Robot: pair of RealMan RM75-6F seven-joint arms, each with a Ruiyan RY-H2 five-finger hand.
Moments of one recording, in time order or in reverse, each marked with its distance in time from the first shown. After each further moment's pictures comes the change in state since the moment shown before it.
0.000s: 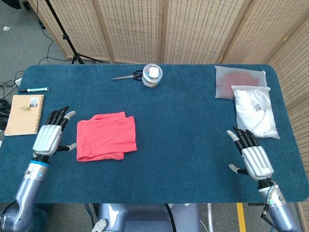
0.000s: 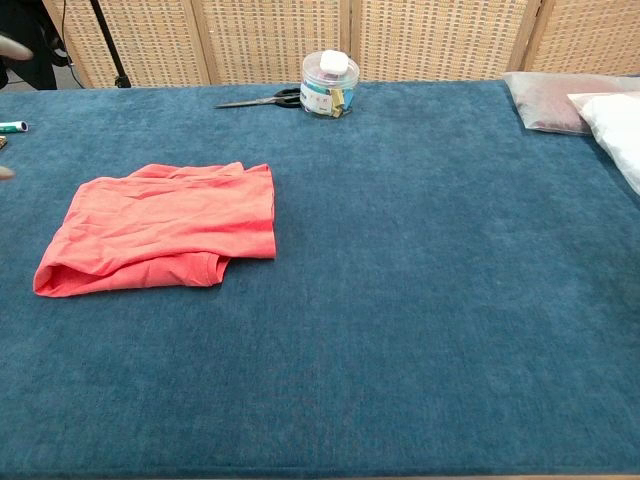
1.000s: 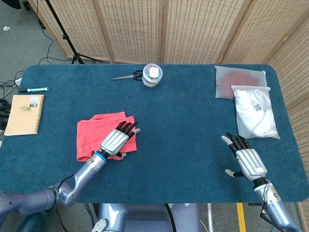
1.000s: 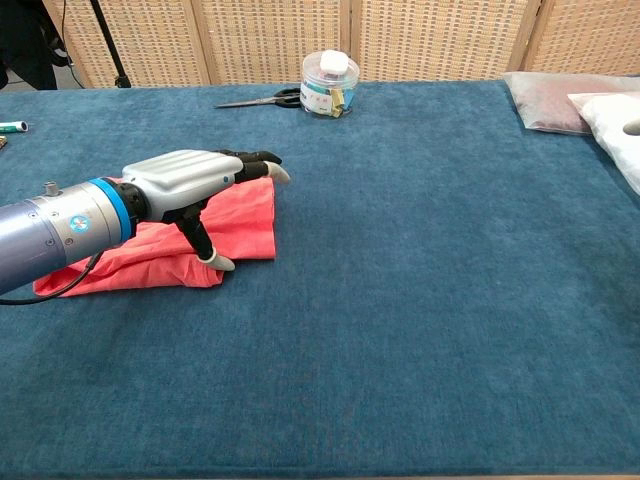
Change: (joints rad) left arm -0.358 -0.429 -0.002 0.375 0.044 -0.405 0.086; right arm 0.044 0.014 -0.024 -0.004 0.061 -0.174 0.079
